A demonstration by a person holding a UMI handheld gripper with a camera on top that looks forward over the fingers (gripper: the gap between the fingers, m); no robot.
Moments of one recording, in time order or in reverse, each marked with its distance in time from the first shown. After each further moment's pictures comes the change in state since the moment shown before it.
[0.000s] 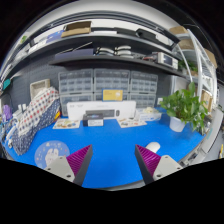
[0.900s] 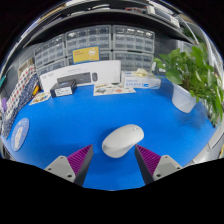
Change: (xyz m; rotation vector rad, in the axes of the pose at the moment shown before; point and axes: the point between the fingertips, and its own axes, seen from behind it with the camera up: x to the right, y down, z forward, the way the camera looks) arm 0.166 0.114 0.146 -0.330 -0.091 0.000
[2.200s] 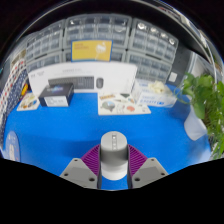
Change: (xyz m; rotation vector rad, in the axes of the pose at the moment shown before) arm -0.040 -0.094 0.094 -0.075 0.095 -0.097
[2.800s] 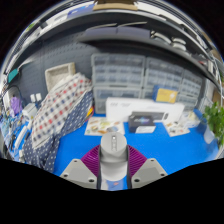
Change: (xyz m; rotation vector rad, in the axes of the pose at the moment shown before) arm -0.350 -0.083 -0.179 0.216 -0.177 -0.007
